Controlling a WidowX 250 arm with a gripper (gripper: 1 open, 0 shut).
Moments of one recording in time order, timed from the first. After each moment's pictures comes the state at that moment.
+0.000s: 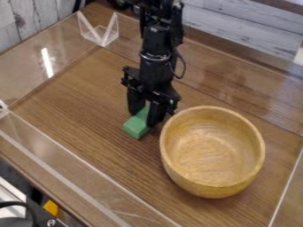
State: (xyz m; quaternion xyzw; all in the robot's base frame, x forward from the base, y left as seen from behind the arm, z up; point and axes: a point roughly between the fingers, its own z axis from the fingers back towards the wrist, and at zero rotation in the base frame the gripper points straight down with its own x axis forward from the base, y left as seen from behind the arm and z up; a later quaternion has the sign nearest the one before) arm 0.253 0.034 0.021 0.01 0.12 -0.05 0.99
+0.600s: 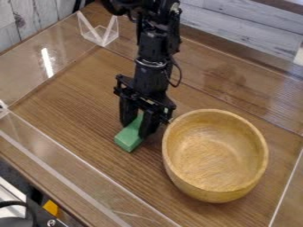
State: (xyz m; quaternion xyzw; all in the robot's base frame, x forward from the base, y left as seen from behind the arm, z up) arm 0.237 0.032 0.027 0.00 0.16 -0.05 0.99
